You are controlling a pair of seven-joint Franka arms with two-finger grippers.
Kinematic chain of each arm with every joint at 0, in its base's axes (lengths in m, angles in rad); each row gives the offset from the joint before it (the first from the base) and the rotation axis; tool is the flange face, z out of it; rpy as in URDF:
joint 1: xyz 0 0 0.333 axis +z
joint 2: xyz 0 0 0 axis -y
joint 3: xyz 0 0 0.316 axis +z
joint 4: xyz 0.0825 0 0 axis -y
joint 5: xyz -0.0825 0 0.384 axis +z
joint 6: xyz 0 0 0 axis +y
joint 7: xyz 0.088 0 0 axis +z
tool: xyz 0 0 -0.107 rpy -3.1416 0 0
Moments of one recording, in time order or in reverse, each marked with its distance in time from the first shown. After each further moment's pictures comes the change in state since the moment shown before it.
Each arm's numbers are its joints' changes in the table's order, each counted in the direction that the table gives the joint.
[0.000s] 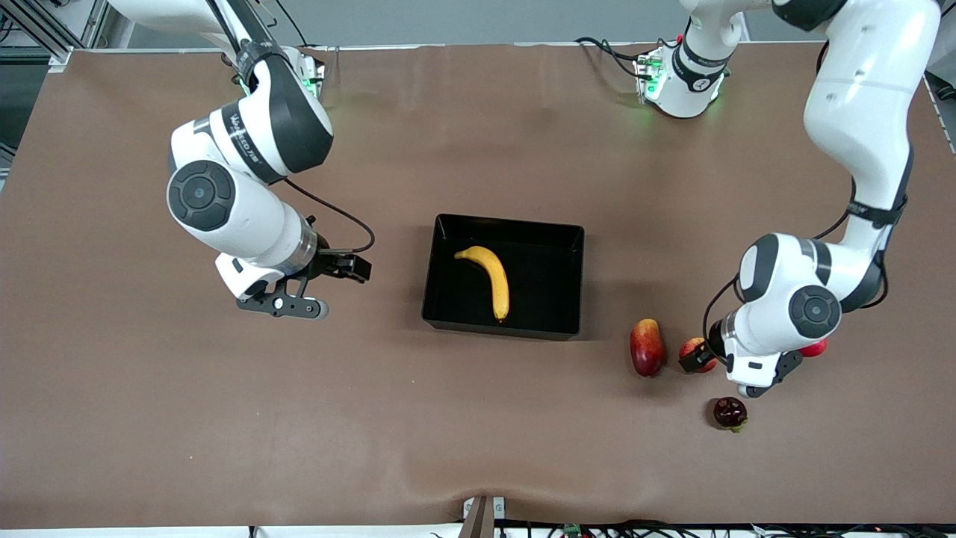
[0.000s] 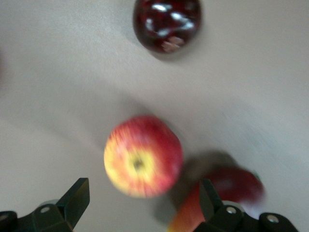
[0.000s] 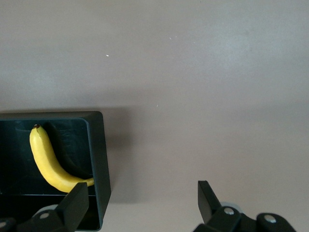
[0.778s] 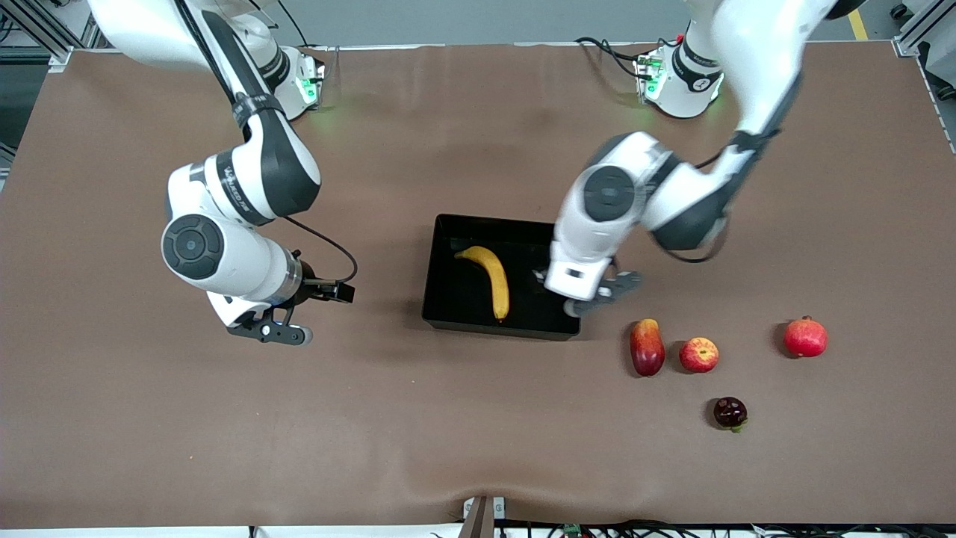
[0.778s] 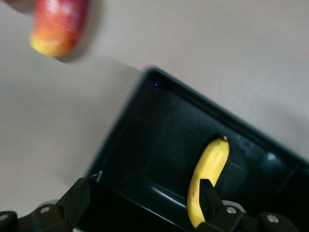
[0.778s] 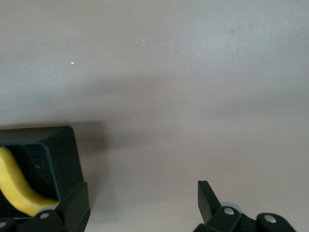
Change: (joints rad) left arm -0.263 0.039 -0.260 0.015 0.136 0.102 0.387; right arm -0.058 -0.073 -0.006 -0.043 0.000 -0.069 0.032
